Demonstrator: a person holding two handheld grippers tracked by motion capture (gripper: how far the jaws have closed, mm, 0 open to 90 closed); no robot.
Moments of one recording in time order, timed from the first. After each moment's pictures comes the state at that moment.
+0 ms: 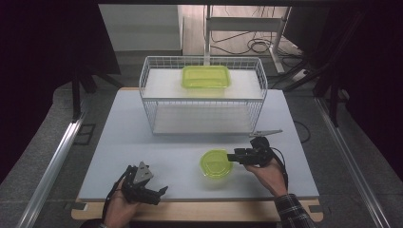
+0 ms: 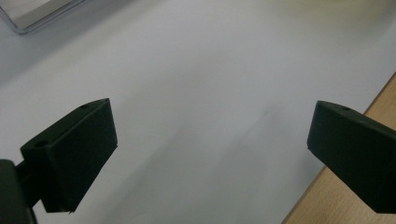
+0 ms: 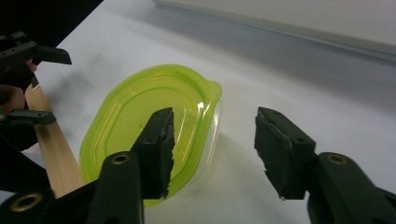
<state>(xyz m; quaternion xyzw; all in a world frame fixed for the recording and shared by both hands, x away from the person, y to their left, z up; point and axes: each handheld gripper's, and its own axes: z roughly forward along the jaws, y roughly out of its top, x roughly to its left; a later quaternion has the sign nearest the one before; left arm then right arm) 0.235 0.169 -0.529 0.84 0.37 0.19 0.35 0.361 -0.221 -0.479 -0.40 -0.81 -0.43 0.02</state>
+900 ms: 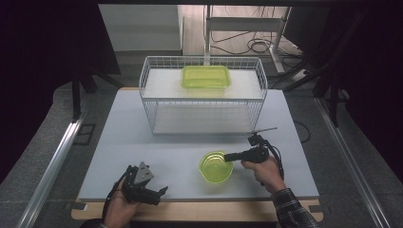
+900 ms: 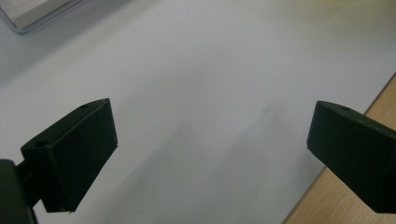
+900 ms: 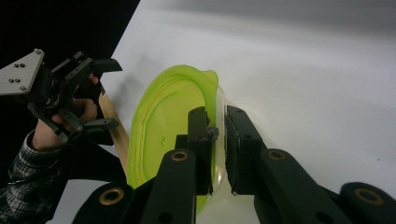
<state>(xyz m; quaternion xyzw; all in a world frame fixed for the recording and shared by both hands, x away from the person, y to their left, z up) 0.235 0.168 -0.529 0.84 0.37 0.19 0.35 0.379 -0.219 -0.490 -0.44 -0.77 -0.42 0.19</state>
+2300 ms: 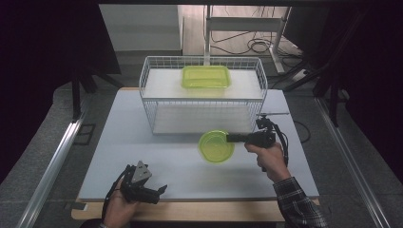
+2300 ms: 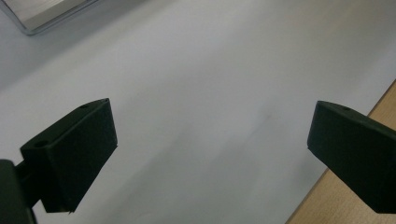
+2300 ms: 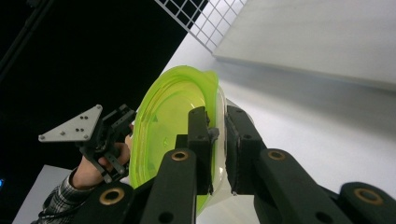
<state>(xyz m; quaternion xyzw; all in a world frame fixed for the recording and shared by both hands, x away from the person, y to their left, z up) 0.236 0.172 -0.527 0.83 0.38 0.19 0.36 0.389 -0.221 -0.426 -0.43 -0.74 -0.50 0.16</state>
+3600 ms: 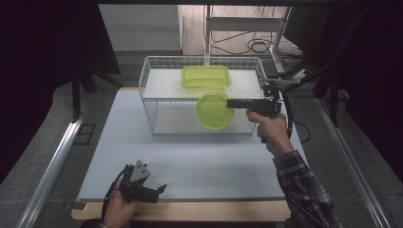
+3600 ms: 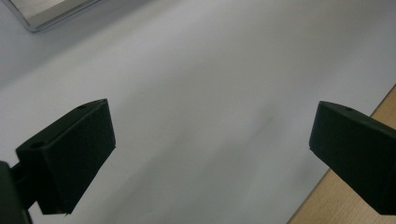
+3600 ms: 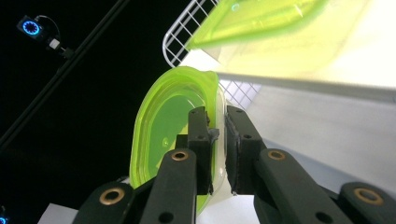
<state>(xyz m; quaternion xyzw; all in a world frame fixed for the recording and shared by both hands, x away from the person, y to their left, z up) 0.237 0.175 -0.527 0.82 0.39 0.19 0.37 0.416 -0.207 -0.331 -0.42 -0.70 -0.56 0.12</state>
